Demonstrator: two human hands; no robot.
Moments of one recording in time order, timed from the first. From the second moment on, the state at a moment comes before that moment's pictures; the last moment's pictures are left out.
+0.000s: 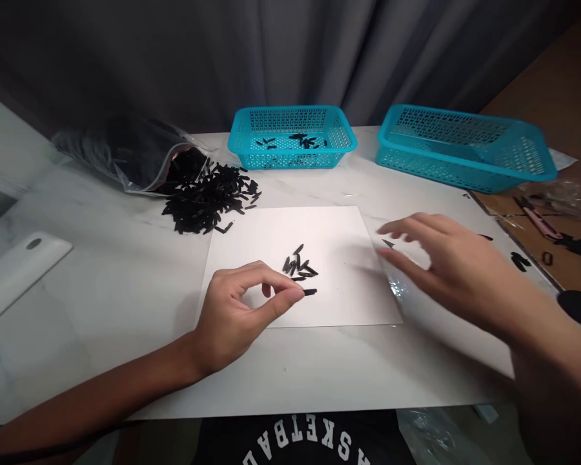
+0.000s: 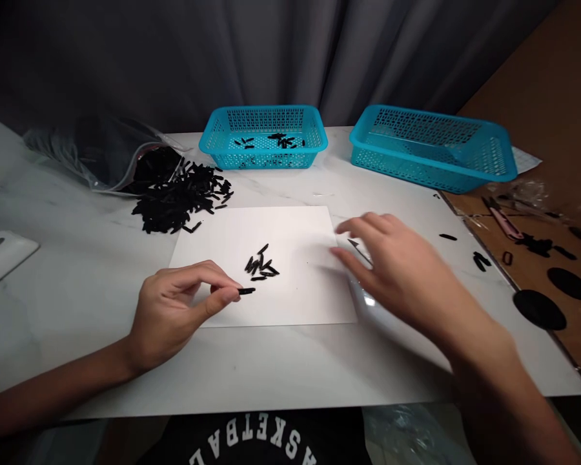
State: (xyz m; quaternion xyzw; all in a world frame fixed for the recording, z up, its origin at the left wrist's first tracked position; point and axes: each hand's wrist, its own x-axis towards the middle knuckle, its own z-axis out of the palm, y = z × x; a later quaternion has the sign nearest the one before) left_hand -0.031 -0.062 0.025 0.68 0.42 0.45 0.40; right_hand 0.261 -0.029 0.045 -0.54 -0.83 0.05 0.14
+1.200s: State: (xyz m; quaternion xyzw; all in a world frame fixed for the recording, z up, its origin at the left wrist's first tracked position) left_hand -0.031 -0.058 0.019 0.76 0.36 0.50 0.21; right_hand 0.204 -0.048 0.021 -0.33 -0.57 0.63 0.40
